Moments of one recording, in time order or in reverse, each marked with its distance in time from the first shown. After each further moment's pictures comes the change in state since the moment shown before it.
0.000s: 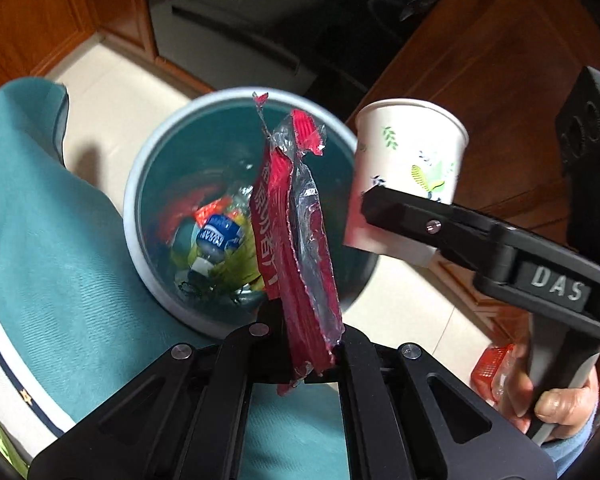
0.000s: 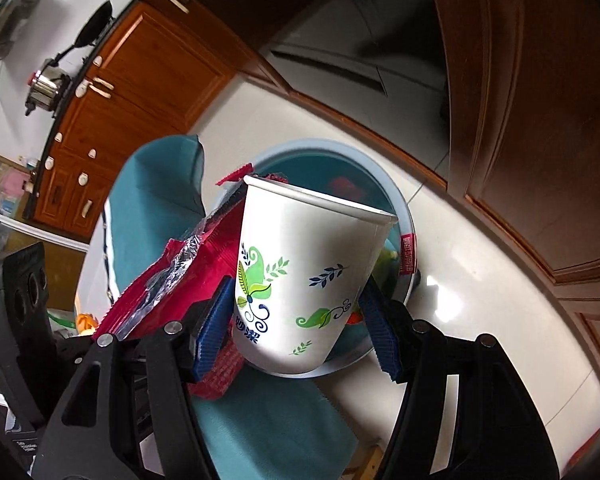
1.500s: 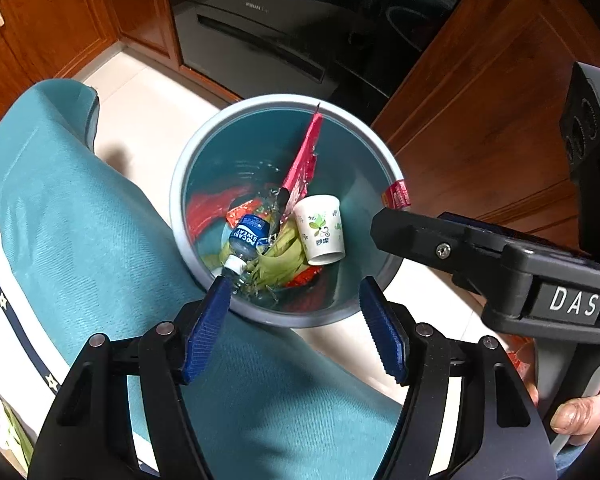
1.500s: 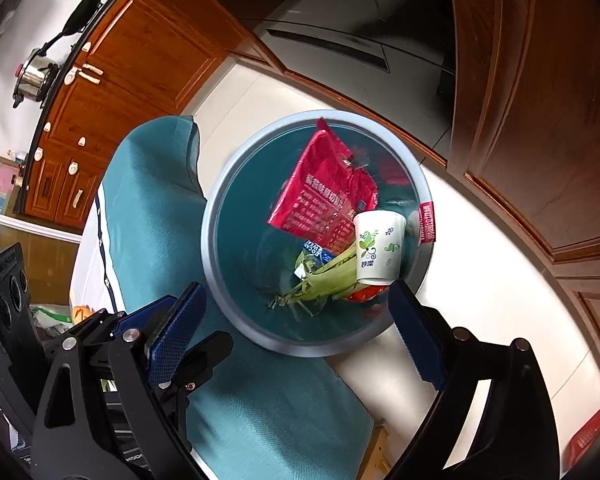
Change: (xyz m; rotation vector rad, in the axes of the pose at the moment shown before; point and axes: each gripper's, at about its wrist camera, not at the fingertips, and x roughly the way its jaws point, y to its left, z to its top) left arm -0.028 0.006 -0.019 0.005 -0.060 0.067; right arm 0.001 0.027 -0.013 0.012 0.054 -0.039
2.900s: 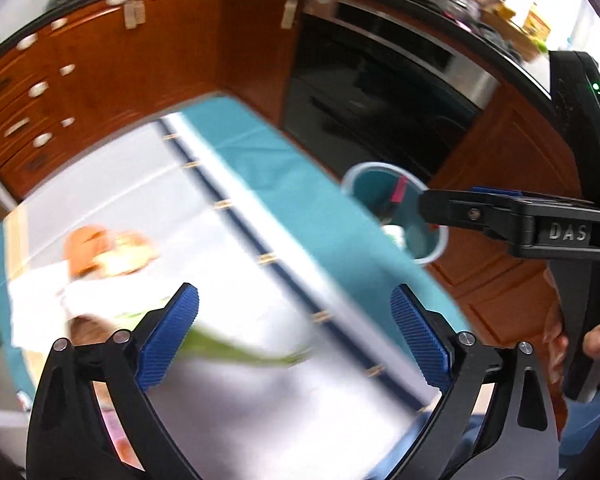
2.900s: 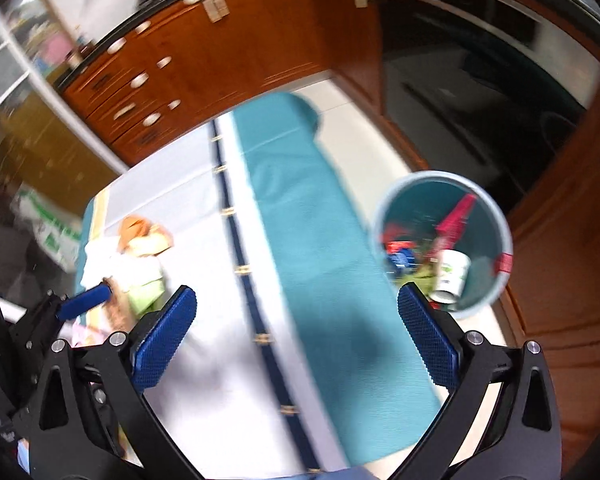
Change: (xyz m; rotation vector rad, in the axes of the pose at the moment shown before) left arm -0.191 0.160 -0.182 -0.191 -0.339 0.085; right arm -0.057 0.243 -0.111 -0.475 -0.073 -0.089
